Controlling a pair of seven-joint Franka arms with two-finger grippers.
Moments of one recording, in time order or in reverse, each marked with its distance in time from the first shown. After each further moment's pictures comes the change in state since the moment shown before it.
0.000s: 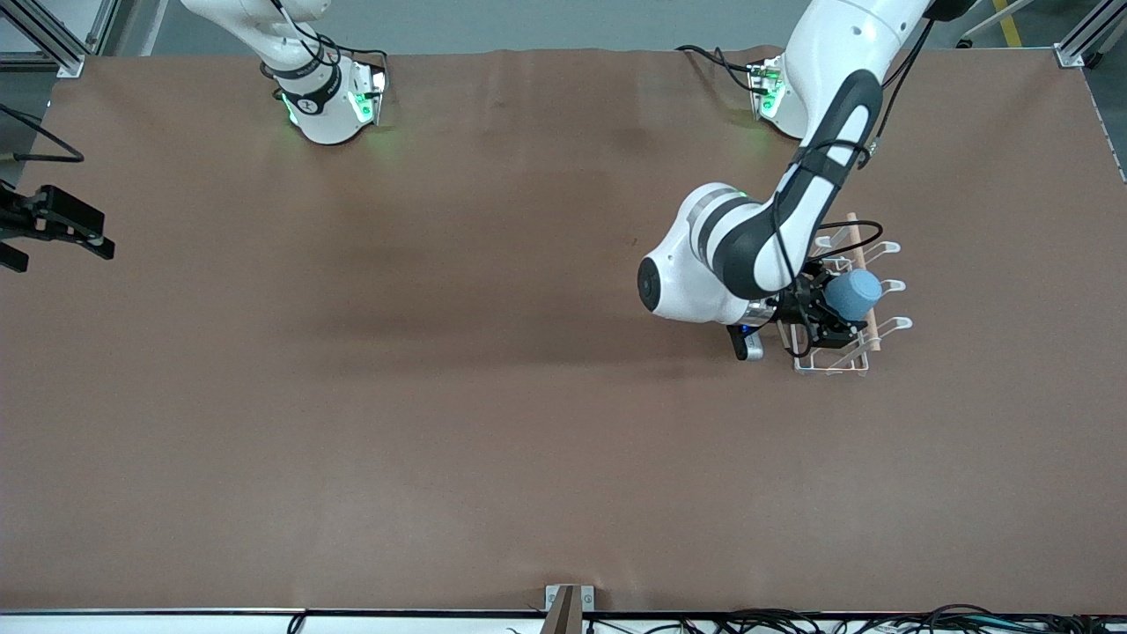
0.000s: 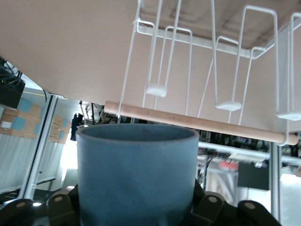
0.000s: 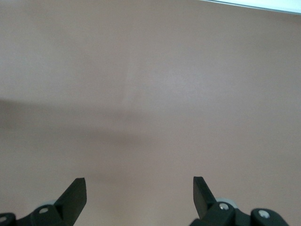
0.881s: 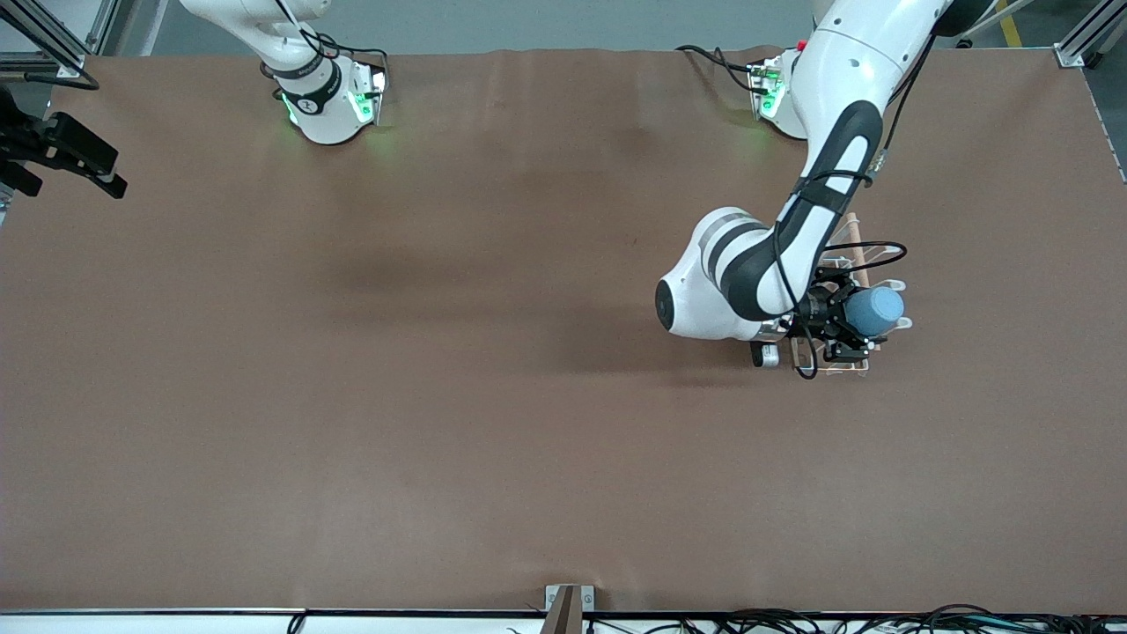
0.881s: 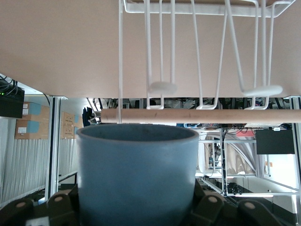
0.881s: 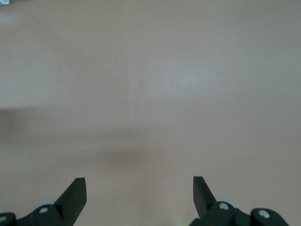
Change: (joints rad) left arm 0.042 0.042 0.001 -0.020 0.092 -0.003 0.121; right arm 0.034 -0.187 0.012 -0.134 0.000 -0.026 0.244
